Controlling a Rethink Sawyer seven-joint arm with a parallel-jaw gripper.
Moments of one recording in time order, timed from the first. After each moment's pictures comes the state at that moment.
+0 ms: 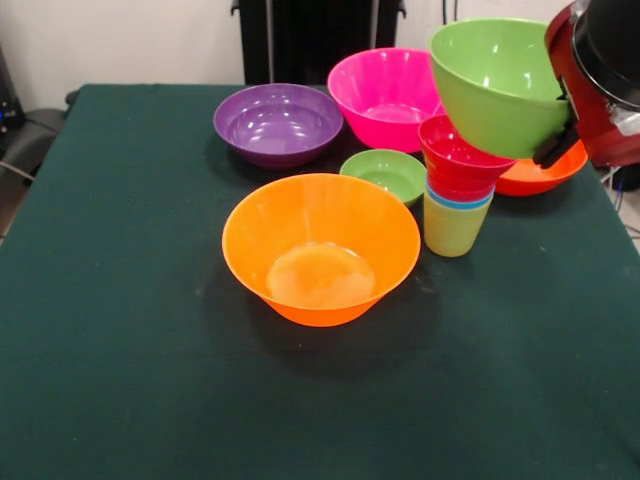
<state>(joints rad) 0.08 0.11 -1.16 0.42 0.98 1.68 2.81</state>
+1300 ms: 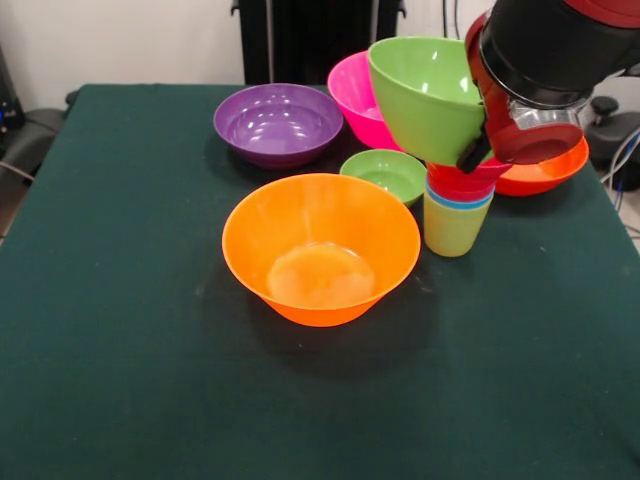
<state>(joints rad) 0.13 0.02 -1.01 0.64 0.80 1.50 2.81</state>
